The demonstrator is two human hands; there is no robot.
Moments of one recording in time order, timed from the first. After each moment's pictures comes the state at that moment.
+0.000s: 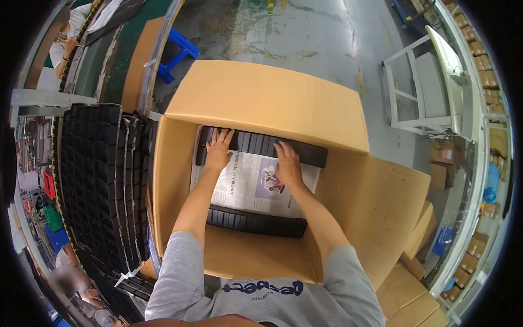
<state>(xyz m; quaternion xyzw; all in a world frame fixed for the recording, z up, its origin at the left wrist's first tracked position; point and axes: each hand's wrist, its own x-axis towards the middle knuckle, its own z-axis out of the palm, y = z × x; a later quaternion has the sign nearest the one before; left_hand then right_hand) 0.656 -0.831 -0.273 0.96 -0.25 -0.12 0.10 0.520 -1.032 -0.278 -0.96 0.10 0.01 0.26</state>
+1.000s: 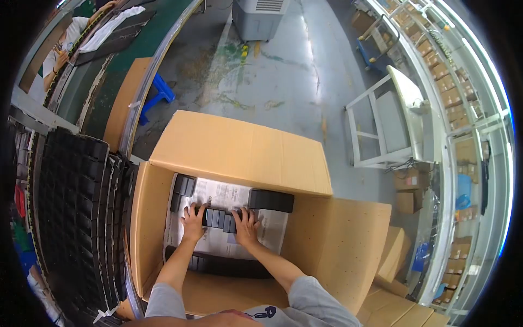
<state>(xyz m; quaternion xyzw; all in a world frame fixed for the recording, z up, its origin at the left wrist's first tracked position) 0.586 -0.797 -0.281 0.96 -0.23 -0.16 0.06 0.484 -0.963 -0.298 -0.98 0.13 0.10 0.07</state>
